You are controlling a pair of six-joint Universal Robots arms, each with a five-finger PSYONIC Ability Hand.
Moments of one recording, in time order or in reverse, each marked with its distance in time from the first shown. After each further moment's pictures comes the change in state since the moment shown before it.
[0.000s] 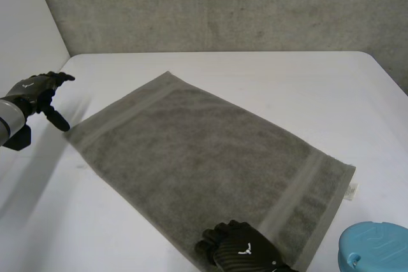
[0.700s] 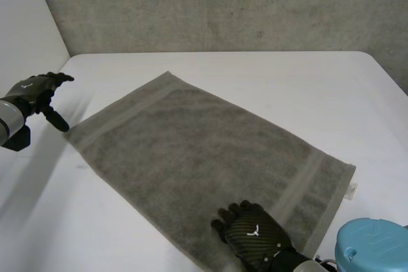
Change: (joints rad) left arm 0.004 0.001 -0.004 0.000 0.000 -0.004; right arm -0.029 0.056 0.005 -0.134 0.107 -0.141; left_hand 0.000 0.000 0.000 0.000 0.000; right_hand 0.000 0.000 0.000 0.000 -0.003
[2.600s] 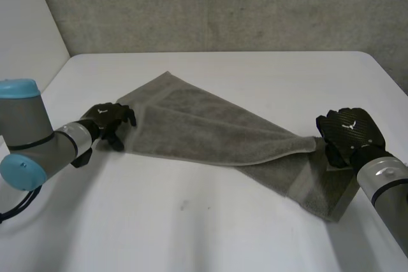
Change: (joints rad) left arm -0.247 -0.236 0.088 0.015 0.016 0.156; right arm -0.497 -0.108 -0.130 -0.093 0.020 -0.092; left_hand 0.406 0.417 0.413 0.416 0.380; right_hand 0.764 0.940 0.992 0.957 0.927
